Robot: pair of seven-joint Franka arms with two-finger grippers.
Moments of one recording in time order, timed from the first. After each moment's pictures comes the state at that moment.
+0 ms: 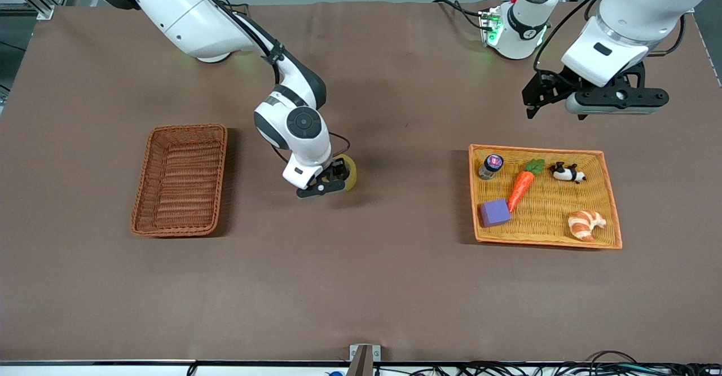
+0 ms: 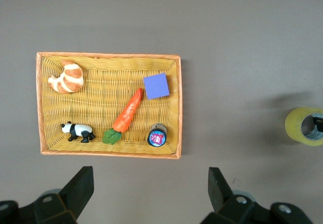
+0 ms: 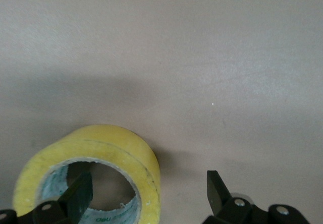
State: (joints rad) left arm -0.02 -0.07 -0.30 -1.69 0.00 1.72 -0.27; right arm 0.32 0.66 0.39 -1.76 -0.40 2.35 0.70
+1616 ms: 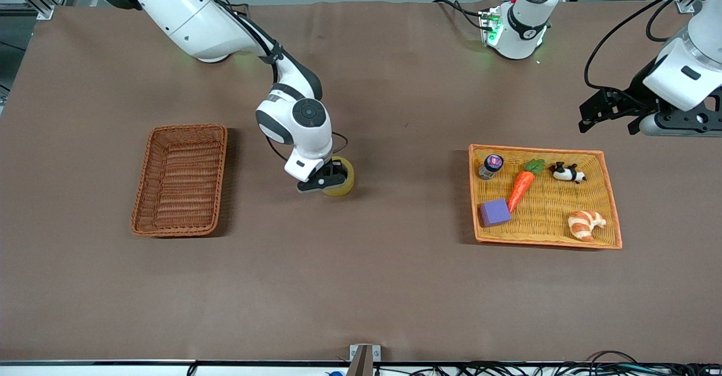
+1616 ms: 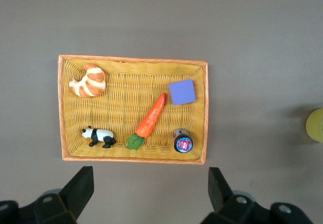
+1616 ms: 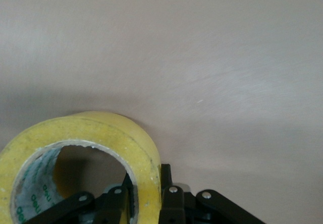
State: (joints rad) left arm -0.05 -0.02 -0.09 -1.63 -0.05 1.70 -0.10; right arm 0.31 0.64 0.40 -1.79 -0.53 2.36 0.85
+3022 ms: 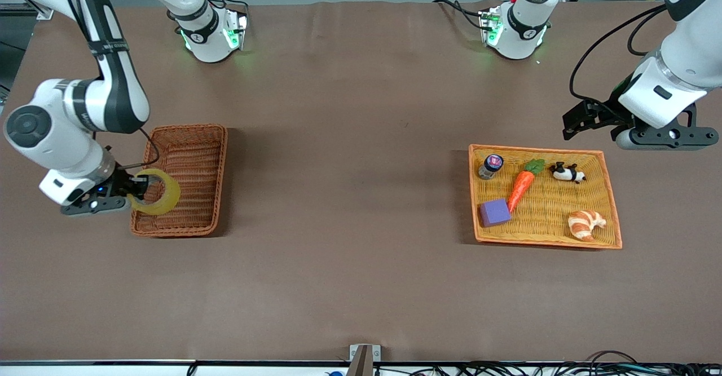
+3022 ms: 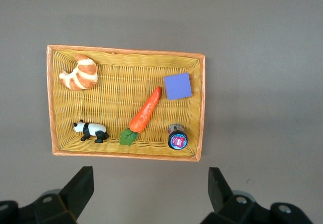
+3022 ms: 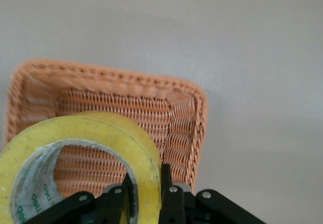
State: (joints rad) left arm -0.05 0.02 -0.13 -1.64 -0.04 1.69 -0.15; right arm 0.16 0.22 -0.24 -2.12 -0.08 2.41 -0.19
